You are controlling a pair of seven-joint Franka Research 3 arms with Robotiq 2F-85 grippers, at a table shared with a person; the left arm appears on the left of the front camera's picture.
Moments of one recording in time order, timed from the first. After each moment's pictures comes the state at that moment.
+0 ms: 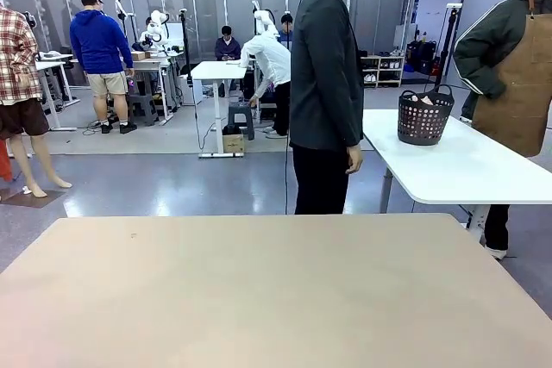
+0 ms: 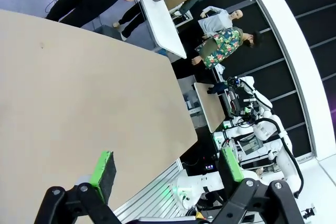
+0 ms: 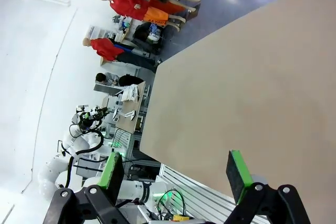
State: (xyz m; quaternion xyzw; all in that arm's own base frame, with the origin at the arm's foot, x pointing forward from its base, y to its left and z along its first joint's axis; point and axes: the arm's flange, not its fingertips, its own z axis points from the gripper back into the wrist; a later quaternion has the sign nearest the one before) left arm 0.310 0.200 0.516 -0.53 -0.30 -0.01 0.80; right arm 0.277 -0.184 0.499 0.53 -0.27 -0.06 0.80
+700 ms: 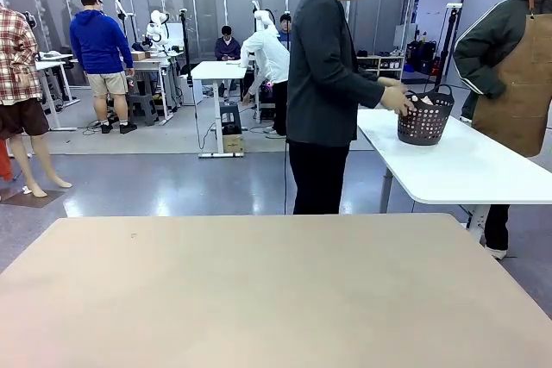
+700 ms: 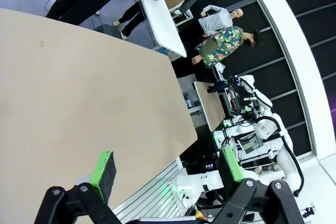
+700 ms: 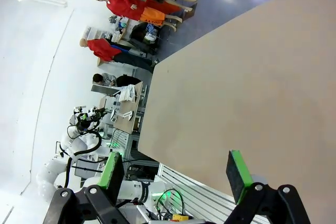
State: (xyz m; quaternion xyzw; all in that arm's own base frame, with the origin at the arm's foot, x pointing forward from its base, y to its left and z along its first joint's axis) left arm 0.307 0.200 0.517 -0.53 -0.30 -0.01 0.80; right arm 0.276 -0.186 0.502 0.53 -0.27 -0.07 0.80
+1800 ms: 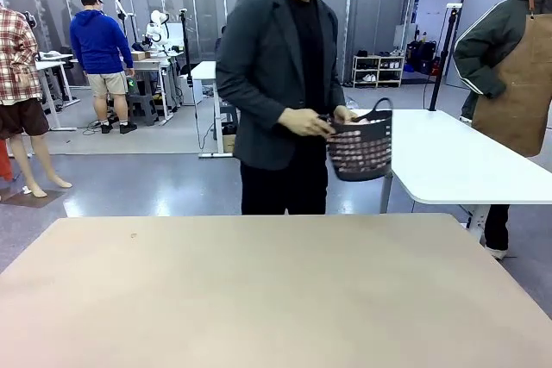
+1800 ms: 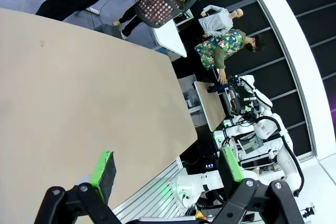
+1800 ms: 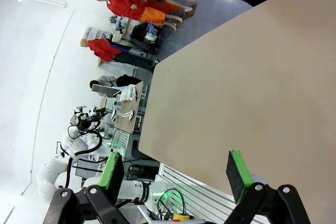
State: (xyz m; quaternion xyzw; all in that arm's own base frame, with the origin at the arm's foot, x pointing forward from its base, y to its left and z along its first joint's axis) left arm 0.307 0.200 0.517 -0.53 -0.30 -0.01 0.80; right arm 0.276 -0.187 0.502 0.53 -0.27 -0.07 0.80
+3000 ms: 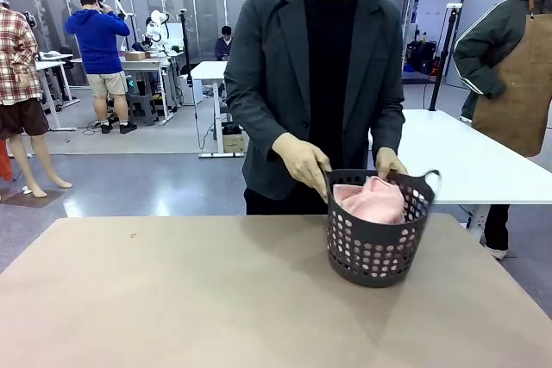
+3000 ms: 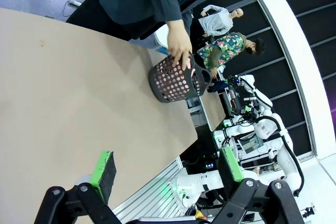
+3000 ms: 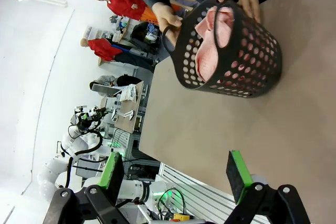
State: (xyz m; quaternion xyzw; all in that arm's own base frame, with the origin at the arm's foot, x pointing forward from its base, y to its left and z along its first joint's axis) left arm 0.307 0.200 0.517 -0.53 -0.30 -0.01 0.80; right arm 0.275 -0.187 0.502 0.53 -0.27 -0.07 0.80
